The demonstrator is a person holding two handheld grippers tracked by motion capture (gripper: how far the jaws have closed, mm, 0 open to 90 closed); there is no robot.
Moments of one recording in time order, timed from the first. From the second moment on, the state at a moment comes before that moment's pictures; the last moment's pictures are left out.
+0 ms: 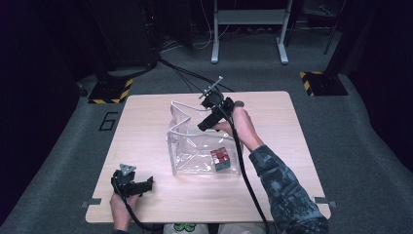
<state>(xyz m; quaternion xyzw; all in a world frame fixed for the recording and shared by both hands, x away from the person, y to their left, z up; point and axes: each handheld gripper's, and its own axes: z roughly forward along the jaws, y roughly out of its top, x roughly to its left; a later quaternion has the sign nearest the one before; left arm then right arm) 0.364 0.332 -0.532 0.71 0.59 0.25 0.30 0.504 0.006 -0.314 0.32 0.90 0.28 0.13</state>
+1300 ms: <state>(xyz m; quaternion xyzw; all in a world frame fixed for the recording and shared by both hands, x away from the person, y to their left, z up) 0.364 0.332 -0.532 0.71 0.59 0.25 0.30 0.429 -0.094 -0.305 0.34 0.86 0.32 0.19</state>
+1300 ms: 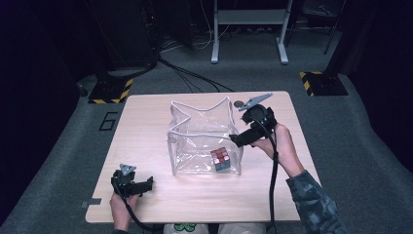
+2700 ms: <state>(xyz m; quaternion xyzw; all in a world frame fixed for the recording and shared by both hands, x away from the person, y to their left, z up) 0.364 0.332 -0.532 0.71 0.59 0.25 0.30 0.396 -0.153 -0.424 0.42 0.84 0.30 0.15</state>
